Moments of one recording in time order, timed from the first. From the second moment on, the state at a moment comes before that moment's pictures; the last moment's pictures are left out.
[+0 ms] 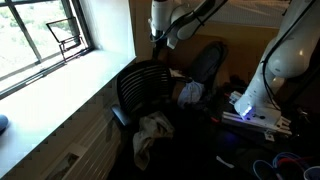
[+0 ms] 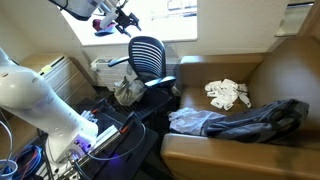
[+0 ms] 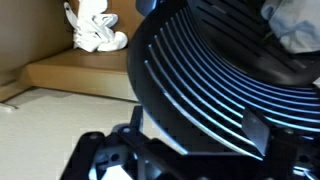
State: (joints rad) arm 0.12 0.07 0.09 -2.26 -0.64 2.48 0.40
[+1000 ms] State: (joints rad) arm 0.17 0.29 0.25 -2.31 -0.07 2.56 -0.16
